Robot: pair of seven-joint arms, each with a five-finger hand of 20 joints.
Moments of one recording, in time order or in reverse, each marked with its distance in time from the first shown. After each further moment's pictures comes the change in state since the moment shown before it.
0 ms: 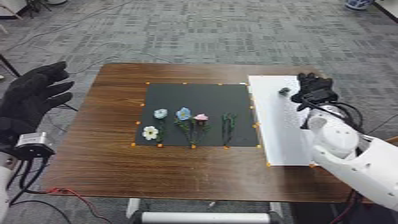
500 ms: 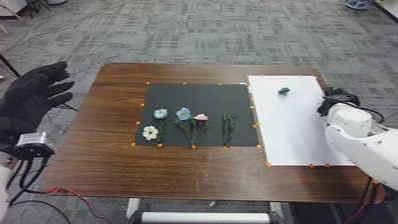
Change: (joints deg) left arm 0.1 0.4 0.0 0.0 0.0 0.0 0.0; right arm 4.7 -2.8 1.5 17.3 12.9 -17.7 -1.5
